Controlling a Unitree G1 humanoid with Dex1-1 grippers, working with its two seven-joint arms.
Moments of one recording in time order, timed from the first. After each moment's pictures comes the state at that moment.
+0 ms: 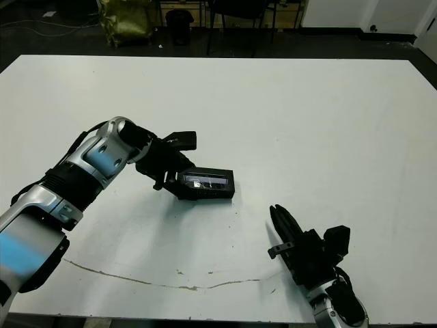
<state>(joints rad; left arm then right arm) -0.94 0.36 -0.54 0.65 0.14 0.32 -1.31 0.33 -0.21 -0.01 -0.25 0.40 0.04 0.43</state>
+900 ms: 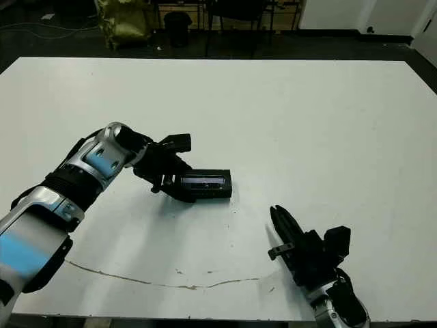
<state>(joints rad) -0.92 0.35 -0.52 0.77 0.13 0.21 -1.30 0.34 -0.21 -0.01 -0.27 0.40 0.06 0.42</state>
